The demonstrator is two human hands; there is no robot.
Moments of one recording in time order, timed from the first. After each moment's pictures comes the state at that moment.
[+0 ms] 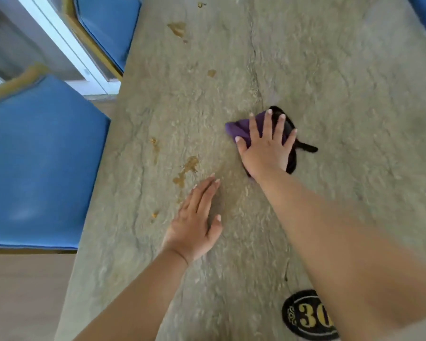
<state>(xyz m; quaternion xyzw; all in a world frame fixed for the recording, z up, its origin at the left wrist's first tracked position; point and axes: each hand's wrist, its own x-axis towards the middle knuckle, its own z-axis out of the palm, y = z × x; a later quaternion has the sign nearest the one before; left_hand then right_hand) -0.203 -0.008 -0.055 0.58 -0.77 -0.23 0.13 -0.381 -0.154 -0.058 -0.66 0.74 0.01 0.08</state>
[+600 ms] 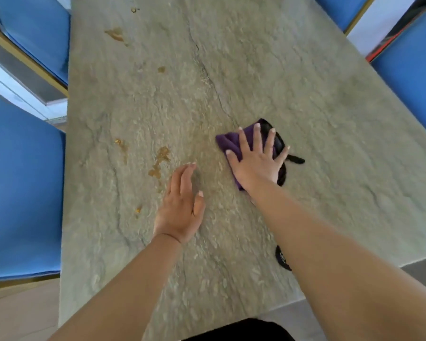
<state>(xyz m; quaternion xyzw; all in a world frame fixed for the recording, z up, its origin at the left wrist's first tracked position) -0.198 -0.006 -0.055 0.53 -0.79 -0.23 0.21 -0.390 -0.047 -0.051 -0.55 0.82 0.01 0.11</state>
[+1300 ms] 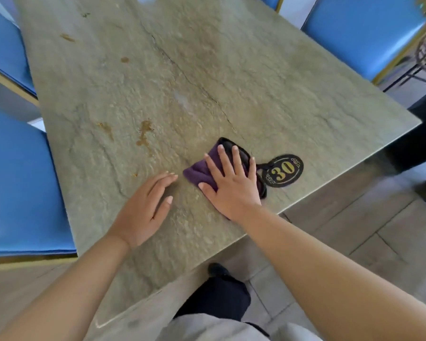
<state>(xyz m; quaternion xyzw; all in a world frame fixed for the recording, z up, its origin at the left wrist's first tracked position) -0.083 0.044 -0.049 0.29 -0.91 -0.25 0.13 -0.296 0.120 -0.059 -0.60 0.80 0.00 0.08</state>
